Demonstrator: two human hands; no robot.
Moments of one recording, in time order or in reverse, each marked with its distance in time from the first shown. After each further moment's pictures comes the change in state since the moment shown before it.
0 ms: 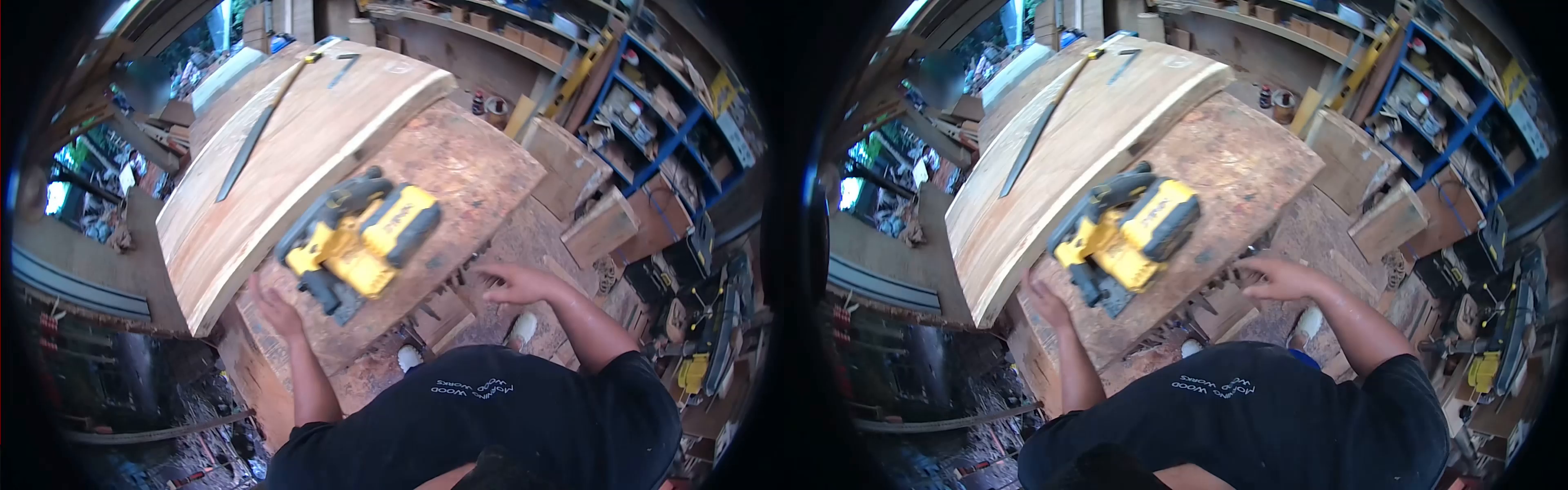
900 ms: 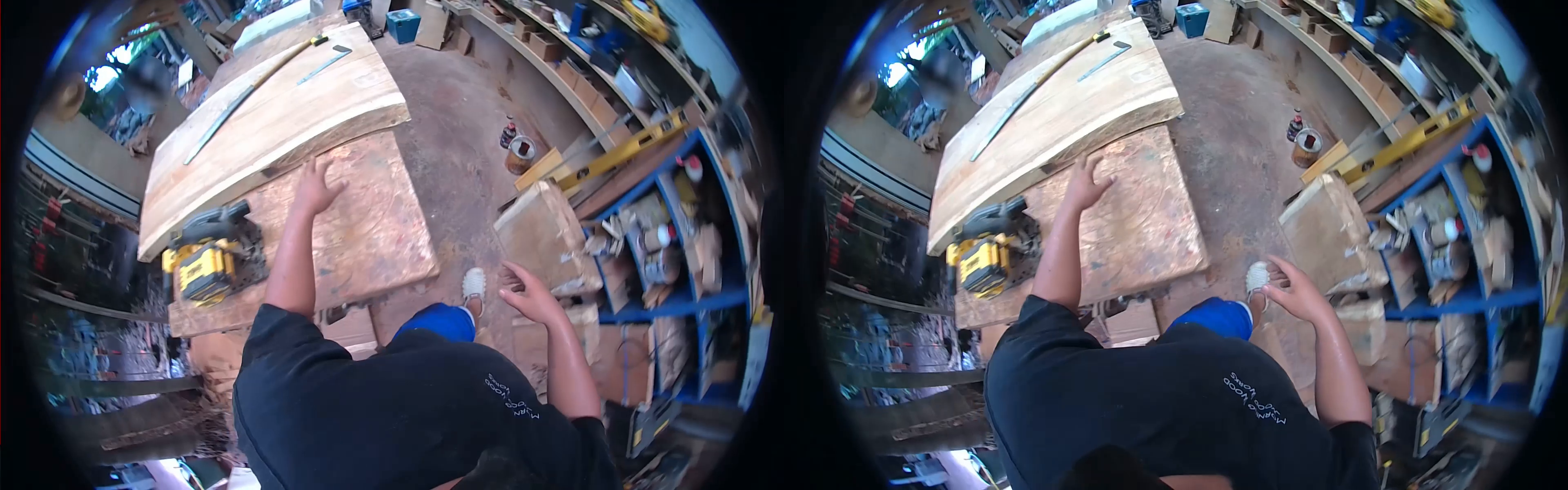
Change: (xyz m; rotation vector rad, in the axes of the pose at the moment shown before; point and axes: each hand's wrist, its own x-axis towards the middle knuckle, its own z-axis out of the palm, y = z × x) left_hand 0.011 0.205 0.492 0.532 -0.657 -0.071; right_hand -0.105 0.299 -0.425 0.092 0.163 0.068
